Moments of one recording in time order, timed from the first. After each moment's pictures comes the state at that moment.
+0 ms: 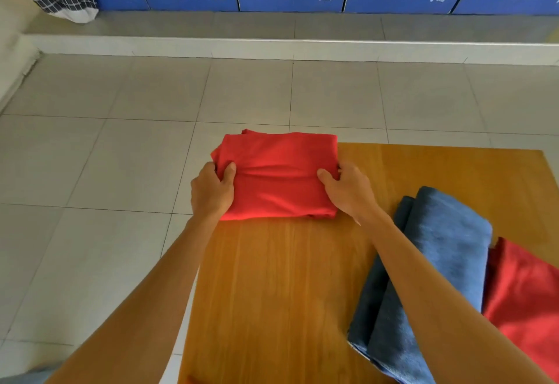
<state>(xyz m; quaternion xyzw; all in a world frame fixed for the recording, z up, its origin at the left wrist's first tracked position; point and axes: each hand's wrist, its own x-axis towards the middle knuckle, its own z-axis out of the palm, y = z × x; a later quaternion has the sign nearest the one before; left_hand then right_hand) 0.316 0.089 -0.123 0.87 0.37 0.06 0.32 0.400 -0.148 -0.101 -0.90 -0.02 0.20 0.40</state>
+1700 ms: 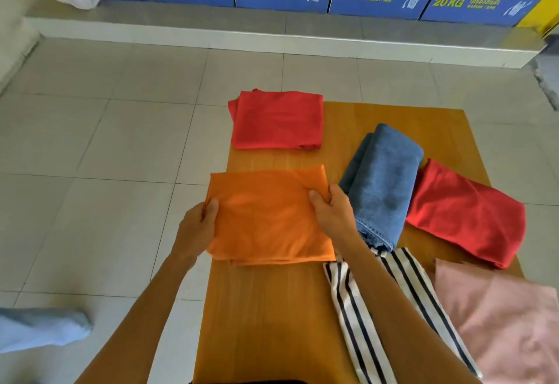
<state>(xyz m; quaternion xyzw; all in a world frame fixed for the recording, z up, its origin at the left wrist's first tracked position) 0.037 0.039 -0.060 0.79 0.35 -0.04 0.50 0.148 -0.202 -0.033 -0.83 0.08 0.21 0.52</state>
